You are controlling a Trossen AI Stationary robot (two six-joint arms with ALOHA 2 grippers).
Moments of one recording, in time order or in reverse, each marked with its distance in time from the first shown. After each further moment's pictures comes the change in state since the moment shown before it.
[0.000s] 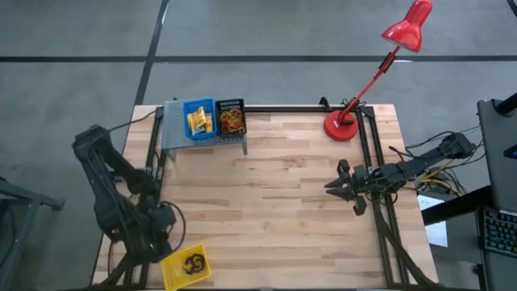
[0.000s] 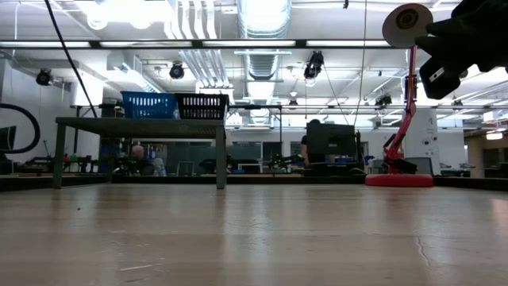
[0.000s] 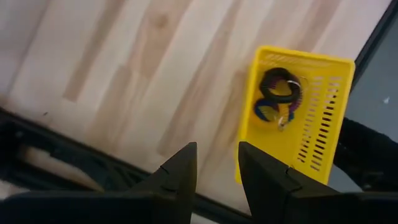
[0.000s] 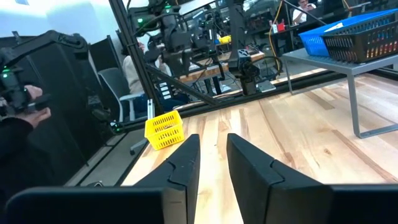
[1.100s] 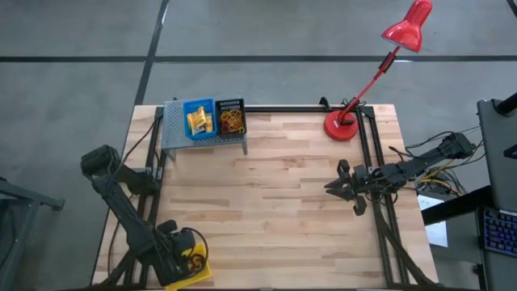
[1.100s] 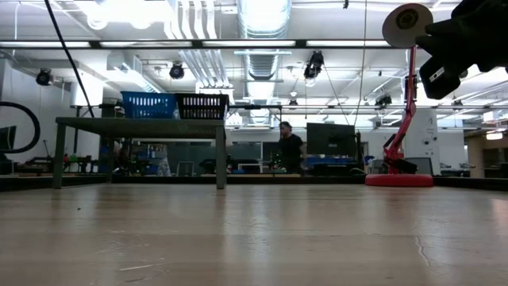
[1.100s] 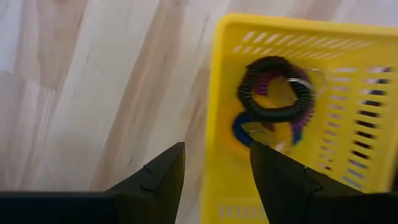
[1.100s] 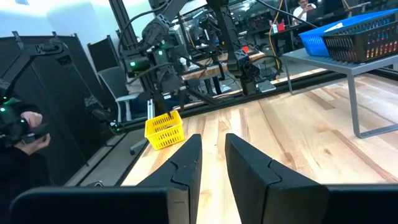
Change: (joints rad) left arm 0.019 0.280 -0.140 0.403 0.048 0.095; right arm 0.000 0.000 0.000 0.000 0.000 0.000
